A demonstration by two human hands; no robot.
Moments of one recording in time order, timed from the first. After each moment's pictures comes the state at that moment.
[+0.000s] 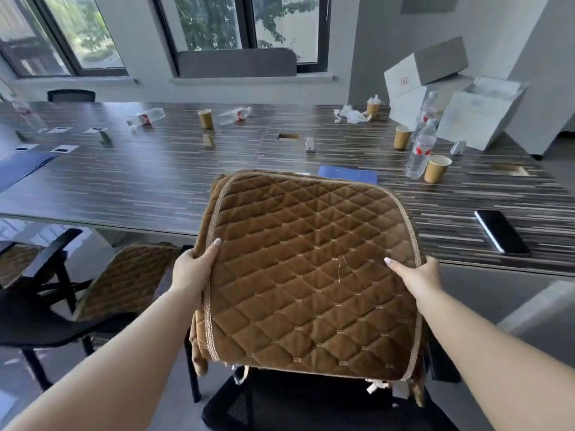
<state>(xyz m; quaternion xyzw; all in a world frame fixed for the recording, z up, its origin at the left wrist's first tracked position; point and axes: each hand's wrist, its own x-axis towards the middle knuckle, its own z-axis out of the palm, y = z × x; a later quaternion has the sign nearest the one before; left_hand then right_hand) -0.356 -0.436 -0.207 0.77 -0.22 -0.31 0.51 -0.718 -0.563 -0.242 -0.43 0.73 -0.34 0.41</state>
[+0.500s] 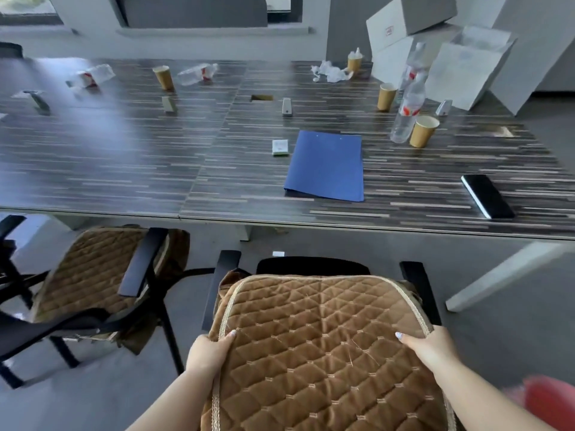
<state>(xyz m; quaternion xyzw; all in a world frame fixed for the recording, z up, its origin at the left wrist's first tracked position) -0.409 -0.374 -0.354 0.86 -0.17 -0.42 0.23 -0.786 -0.474 -0.371 -0.37 0.82 -0.12 0.41</state>
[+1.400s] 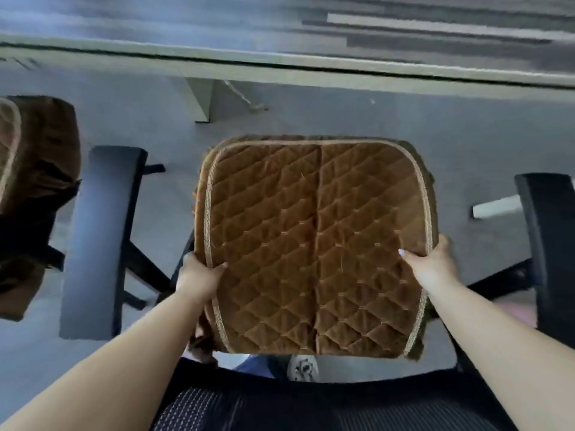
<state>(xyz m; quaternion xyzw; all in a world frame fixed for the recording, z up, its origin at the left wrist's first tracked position) -0.395 -0.523 -0.639 0.87 -0.17 -0.45 0.11 -0.750 -0.612 -0.621 -0.38 0.86 -0.04 0.34</state>
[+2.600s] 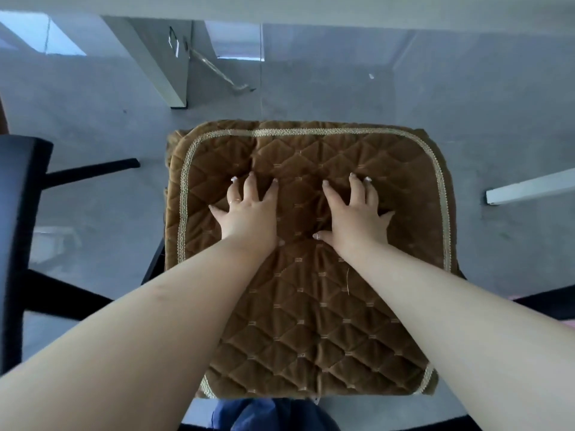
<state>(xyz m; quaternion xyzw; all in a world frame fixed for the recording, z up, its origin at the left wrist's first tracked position) -0.477 -0.644 -0.668 0.73 -0.60 -0.29 -0.15 -0.635 -0.664 -0.673 -0.70 0.65 0.19 0.23</state>
